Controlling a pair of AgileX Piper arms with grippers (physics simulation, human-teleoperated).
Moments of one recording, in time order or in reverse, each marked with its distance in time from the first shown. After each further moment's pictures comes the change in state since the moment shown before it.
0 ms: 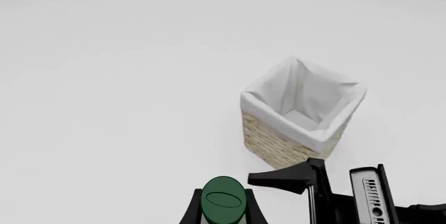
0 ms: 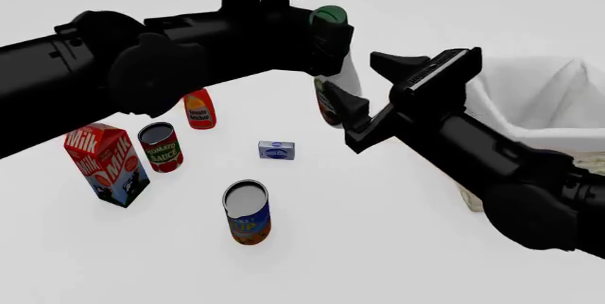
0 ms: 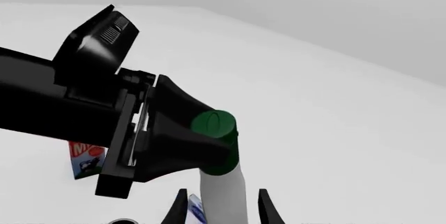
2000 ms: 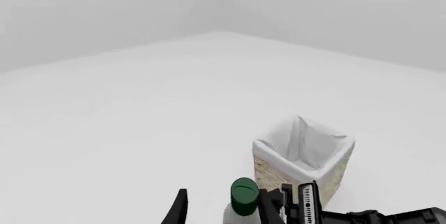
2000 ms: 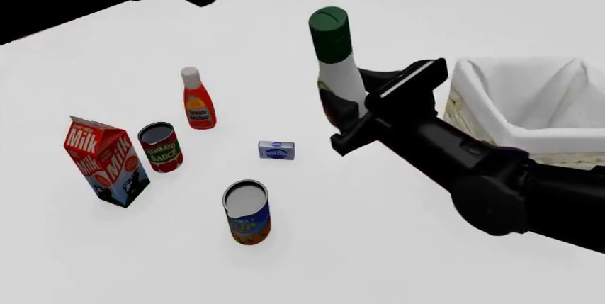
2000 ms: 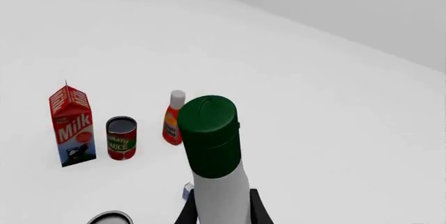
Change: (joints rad) left arm 0.055 -0.362 0.060 0.048 0.005; right arm -0.018 0.132 -0.025 -0.043 -0.013
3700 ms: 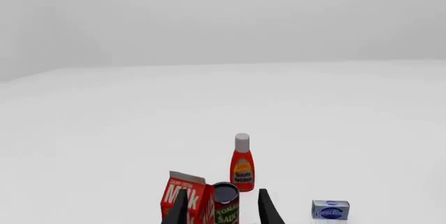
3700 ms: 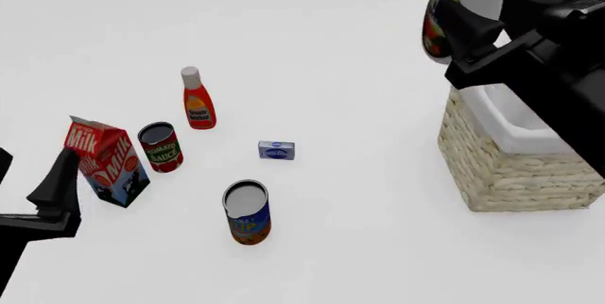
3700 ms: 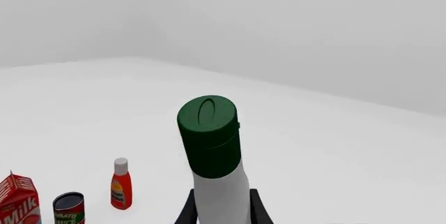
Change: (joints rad) left arm 0.718 -0.528 1.208 -0.850 -0.001; right arm -0.210 -0.399 -0.009 0.152 0.082
